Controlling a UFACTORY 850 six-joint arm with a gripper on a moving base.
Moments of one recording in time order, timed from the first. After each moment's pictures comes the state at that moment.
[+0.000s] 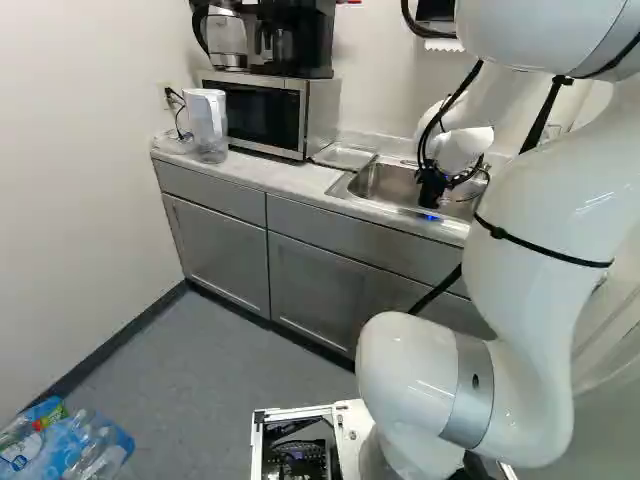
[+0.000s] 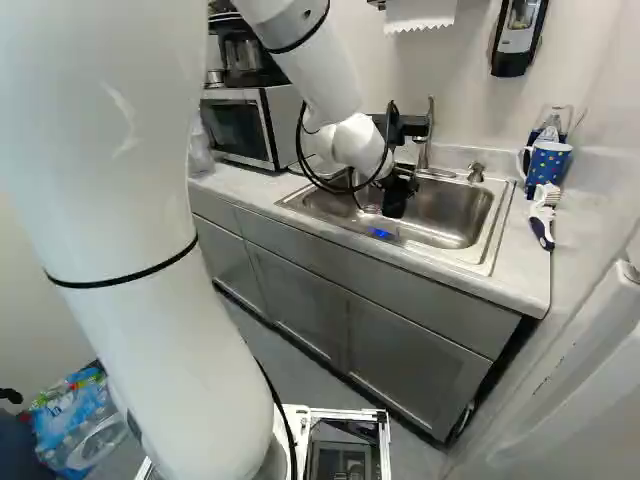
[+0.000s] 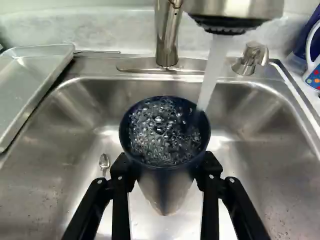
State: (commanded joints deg) arm -28.2 -7.2 -51.5 0.0 8.5 0.0
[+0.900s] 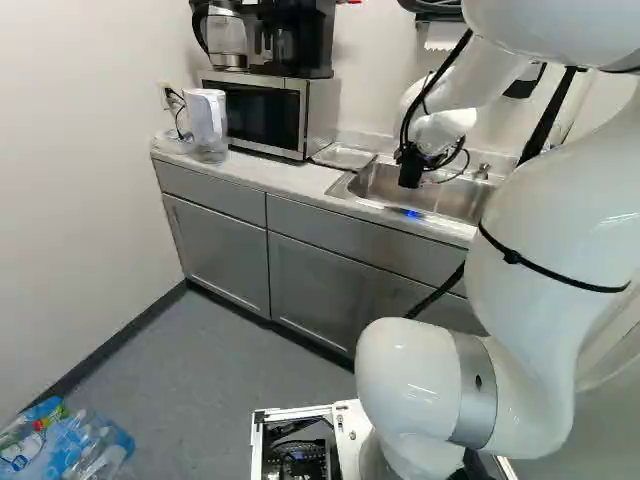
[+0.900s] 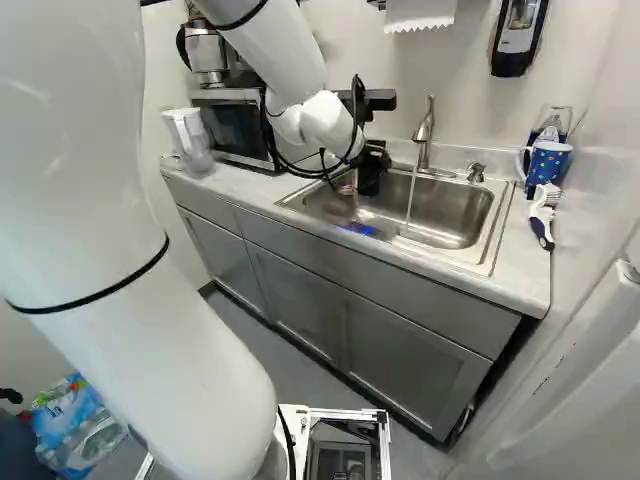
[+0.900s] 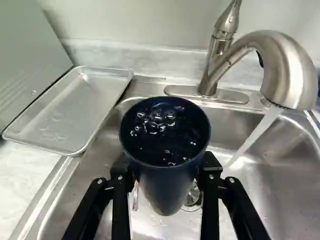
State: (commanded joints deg) arm -20.6 -1.9 -51.9 0.0 8.5 0.0
